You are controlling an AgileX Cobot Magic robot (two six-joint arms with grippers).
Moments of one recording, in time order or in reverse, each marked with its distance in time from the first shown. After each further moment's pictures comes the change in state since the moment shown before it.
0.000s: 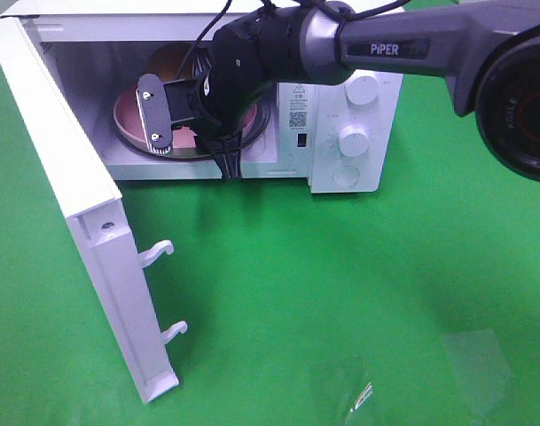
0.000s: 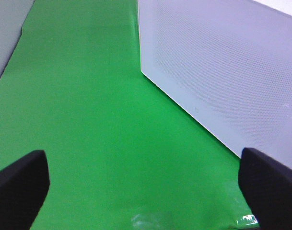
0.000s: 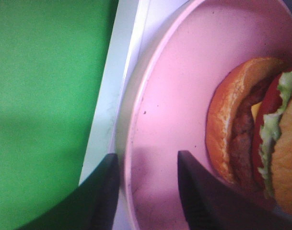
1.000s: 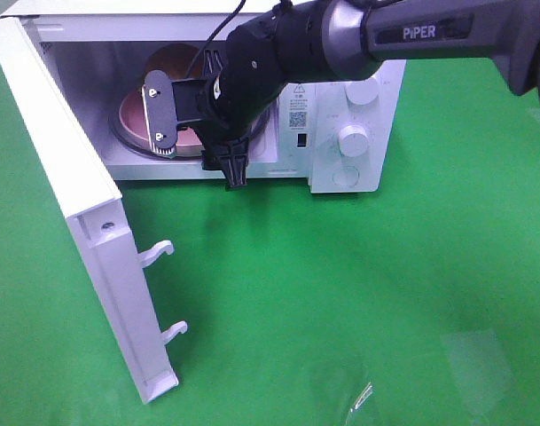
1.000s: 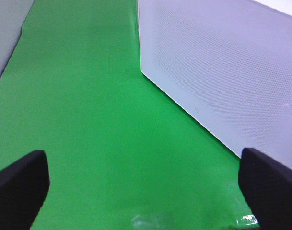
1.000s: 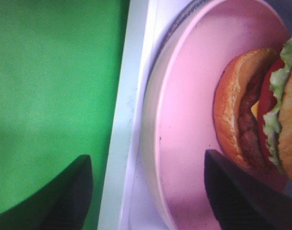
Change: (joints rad) left arm 0.000 0.000 0.000 0.000 0.000 0.000; right arm 0.007 -0.125 0.210 -0.001 -0.100 0.076
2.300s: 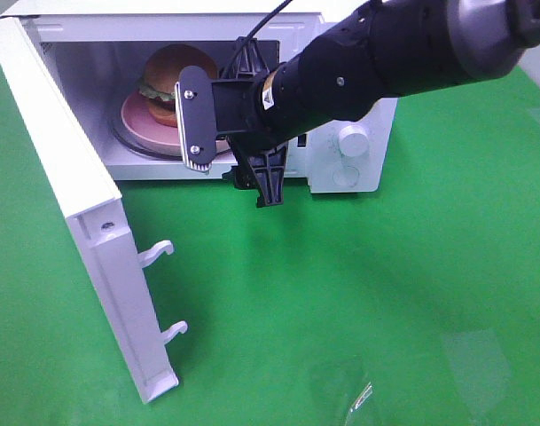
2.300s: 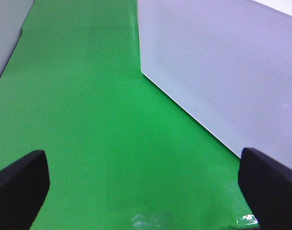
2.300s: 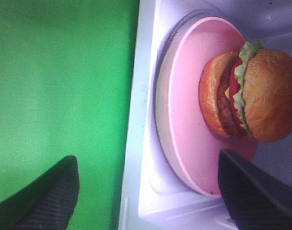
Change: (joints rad) left arm 0.000 0.000 0.000 0.000 0.000 0.000; right arm 0.005 -0.327 0.474 -0.033 -0.274 0.051
